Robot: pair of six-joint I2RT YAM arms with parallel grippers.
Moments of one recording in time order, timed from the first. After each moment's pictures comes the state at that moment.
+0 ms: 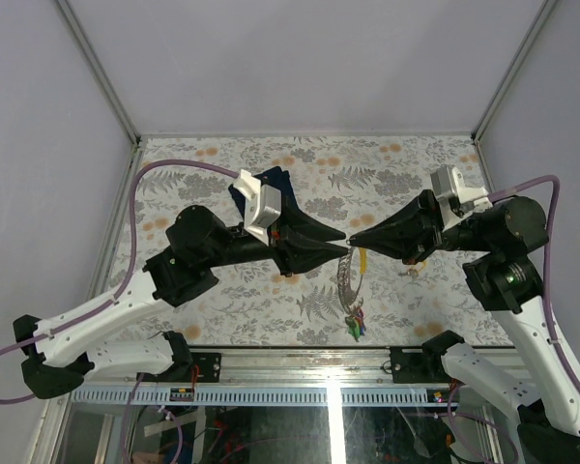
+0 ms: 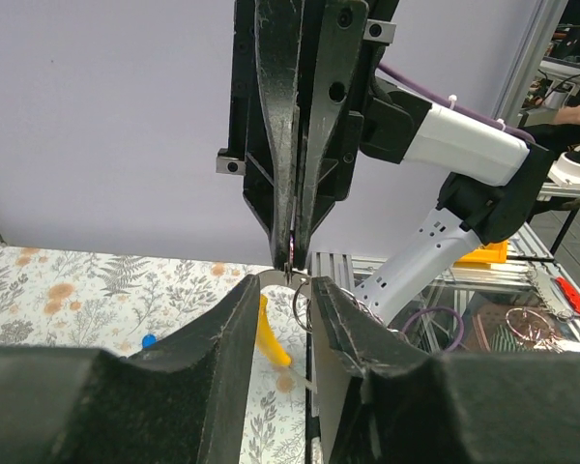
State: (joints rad) left arm -1.05 1.06 1.17 0.19 0.45 -0.21; right arm 0.46 0.82 1.15 0.05 -1.11 0.30
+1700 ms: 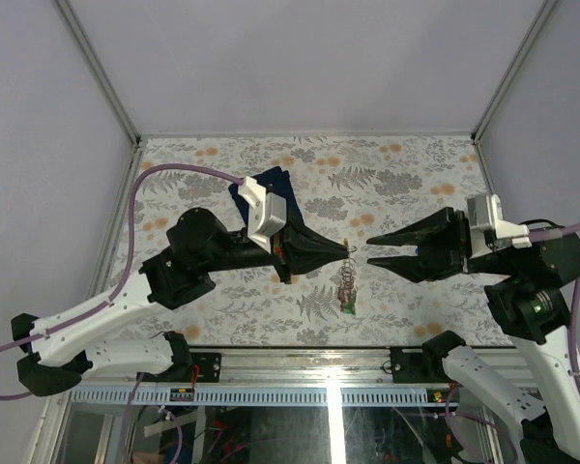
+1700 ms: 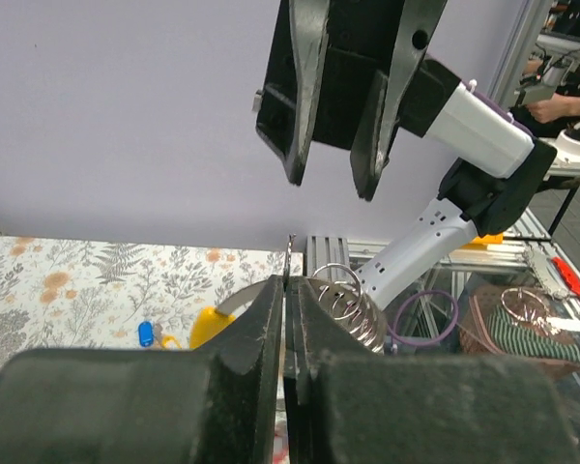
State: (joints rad) left arm -1.09 1.05 1.19 0.13 0.42 -0.17; right arm 0.46 0.72 1.17 -0.01 -1.07 0.24
